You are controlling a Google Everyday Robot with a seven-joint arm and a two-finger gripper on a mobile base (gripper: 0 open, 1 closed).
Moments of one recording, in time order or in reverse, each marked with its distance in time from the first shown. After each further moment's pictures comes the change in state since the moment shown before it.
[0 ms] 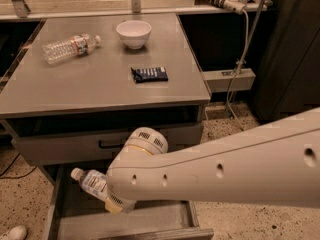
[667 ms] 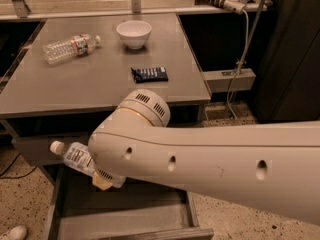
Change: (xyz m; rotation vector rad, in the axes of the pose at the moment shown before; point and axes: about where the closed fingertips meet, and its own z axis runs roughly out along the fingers) arm -0.057 -0.015 -0.092 0.074 -0.099 -0.096
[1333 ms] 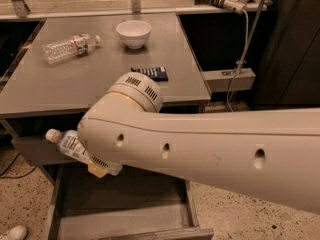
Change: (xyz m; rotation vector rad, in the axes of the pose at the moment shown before) arm -0.022 -0.016 -0.017 0.043 -0.010 -0.011
